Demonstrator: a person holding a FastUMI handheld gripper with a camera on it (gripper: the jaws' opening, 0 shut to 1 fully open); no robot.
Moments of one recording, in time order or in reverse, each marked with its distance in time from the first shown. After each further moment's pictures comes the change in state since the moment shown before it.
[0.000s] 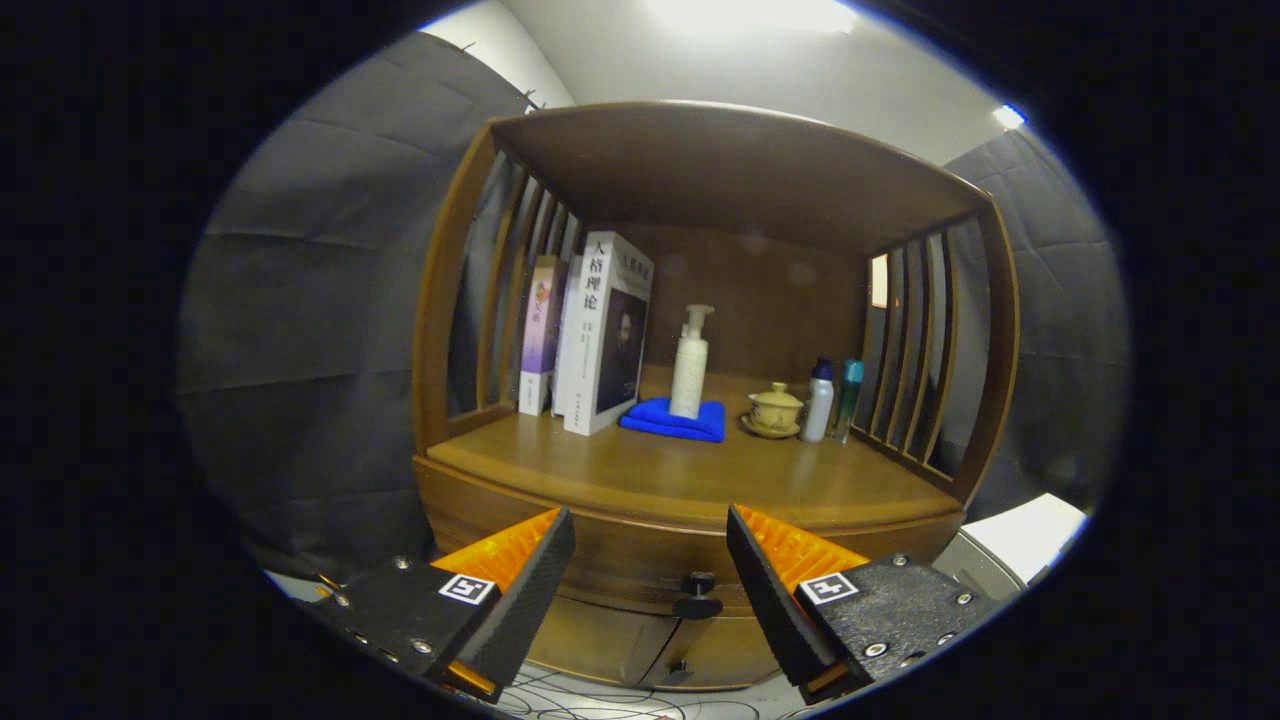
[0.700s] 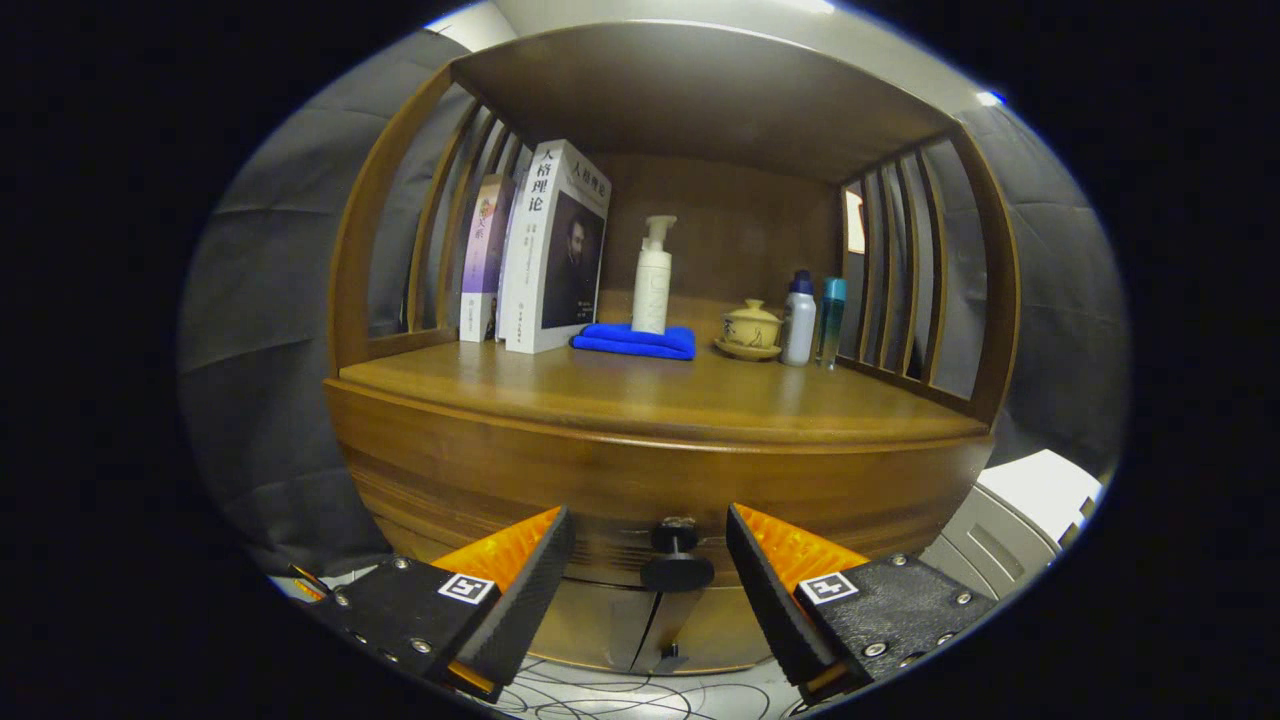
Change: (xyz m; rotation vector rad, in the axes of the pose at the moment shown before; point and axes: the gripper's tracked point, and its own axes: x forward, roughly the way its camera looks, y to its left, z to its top) arm 0.033 -0.024 -0.082 0.041 0.113 -0.077
